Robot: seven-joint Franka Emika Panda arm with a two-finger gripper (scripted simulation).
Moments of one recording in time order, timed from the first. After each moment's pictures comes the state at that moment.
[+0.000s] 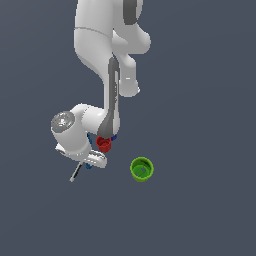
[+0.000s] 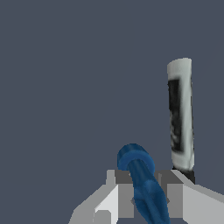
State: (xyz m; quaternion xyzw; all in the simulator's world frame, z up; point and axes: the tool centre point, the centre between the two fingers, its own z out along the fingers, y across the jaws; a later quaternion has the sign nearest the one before) arm 0.055 -0.186 0.043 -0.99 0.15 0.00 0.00
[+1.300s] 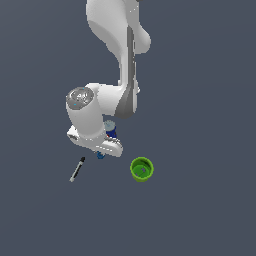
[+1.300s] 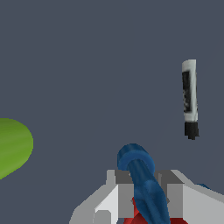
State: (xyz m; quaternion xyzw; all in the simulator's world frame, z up) arm 0.042 -0.119 0.117 -0.99 0.15 0.00 0.00
